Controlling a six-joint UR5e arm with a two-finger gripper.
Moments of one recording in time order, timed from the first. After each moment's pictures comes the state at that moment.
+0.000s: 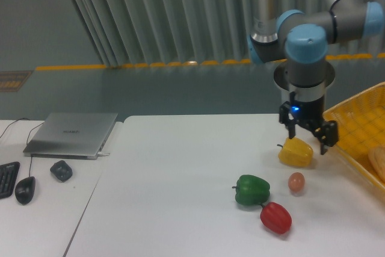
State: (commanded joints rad) arm 2.21 -1.77 -1.63 -1.27 1.59 0.88
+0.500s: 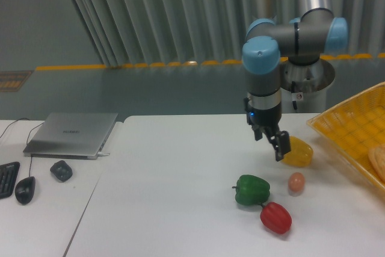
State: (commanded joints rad) arm 2.11 -1.85 -1.57 -1.22 1.58 1.03
